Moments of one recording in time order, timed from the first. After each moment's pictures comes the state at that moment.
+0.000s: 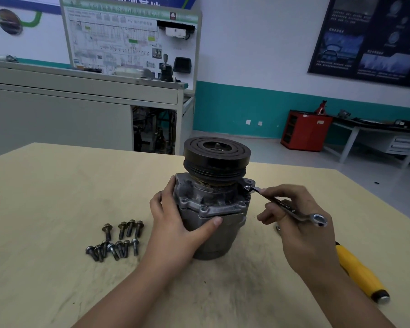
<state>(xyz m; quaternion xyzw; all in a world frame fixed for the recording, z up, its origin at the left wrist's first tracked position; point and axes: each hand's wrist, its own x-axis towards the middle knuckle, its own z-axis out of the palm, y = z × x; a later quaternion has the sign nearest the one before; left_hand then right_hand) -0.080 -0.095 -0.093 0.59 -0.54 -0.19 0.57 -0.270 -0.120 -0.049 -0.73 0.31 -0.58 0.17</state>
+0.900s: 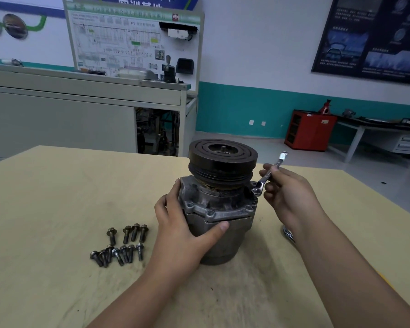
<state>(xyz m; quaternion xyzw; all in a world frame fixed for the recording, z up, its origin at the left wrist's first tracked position) -0.079 -0.095 -0.093 0.59 -0.54 -0.19 0.56 -0.245 -0.201 -0.027 -0.42 0.38 -0.58 0.58</state>
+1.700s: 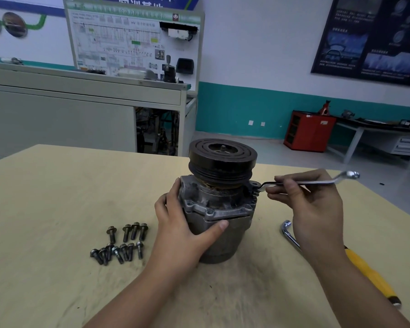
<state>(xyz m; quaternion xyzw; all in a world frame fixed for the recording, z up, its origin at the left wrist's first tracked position) -0.078 -0.095 -0.095 0.59 -0.55 -0.18 0.56 -0.262 -0.145 -0.037 -0.61 0.29 -0.67 0.29</state>
